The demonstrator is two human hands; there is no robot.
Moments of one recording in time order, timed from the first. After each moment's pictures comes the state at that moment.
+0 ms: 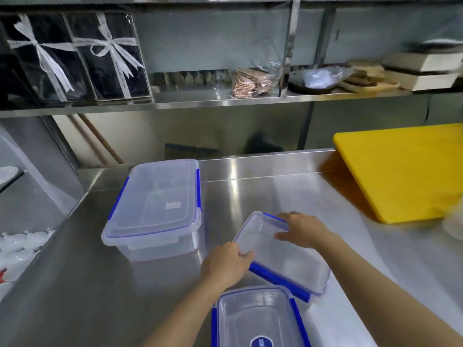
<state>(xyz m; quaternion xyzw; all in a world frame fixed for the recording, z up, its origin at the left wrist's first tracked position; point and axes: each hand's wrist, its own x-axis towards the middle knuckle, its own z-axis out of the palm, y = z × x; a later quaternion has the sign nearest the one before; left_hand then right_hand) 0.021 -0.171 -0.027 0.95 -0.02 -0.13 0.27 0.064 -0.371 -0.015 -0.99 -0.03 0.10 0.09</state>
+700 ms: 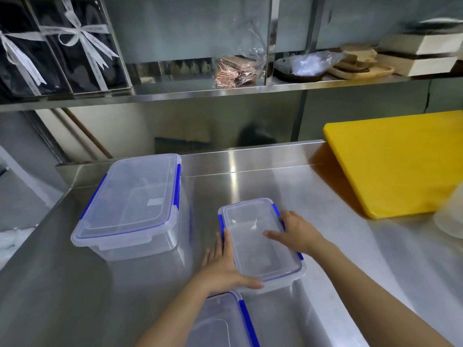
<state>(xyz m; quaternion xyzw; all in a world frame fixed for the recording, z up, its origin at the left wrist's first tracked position) 0.024 -0.207 -0.052 0.92 -0.07 -0.26 0.28 0.062 -0.415 -0.039 -0.96 0.03 0.09 0.26</state>
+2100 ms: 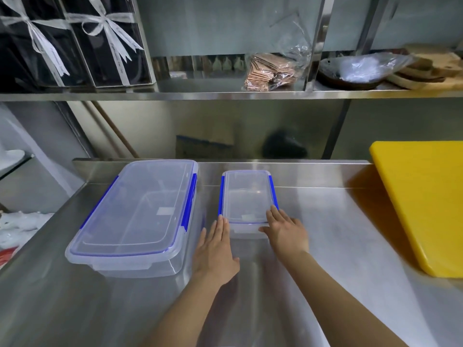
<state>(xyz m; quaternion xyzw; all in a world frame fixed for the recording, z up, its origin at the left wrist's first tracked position) 0.125 -0.198 -0.075 1.00 -0.03 -0.03 0.07 0.170 -0.365 -0.074 -0.99 -0.09 -0.02 0.07</state>
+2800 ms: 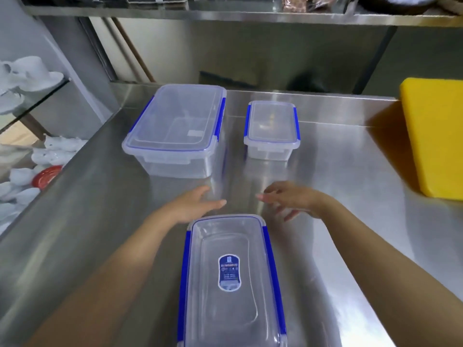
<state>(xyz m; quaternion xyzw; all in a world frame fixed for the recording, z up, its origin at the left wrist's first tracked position) -0.001 -0.100 -0.047 0.90 0.08 -0.23 0.36 0.044 -0.345 -0.033 -0.85 -0.05 0.35 0.39</state>
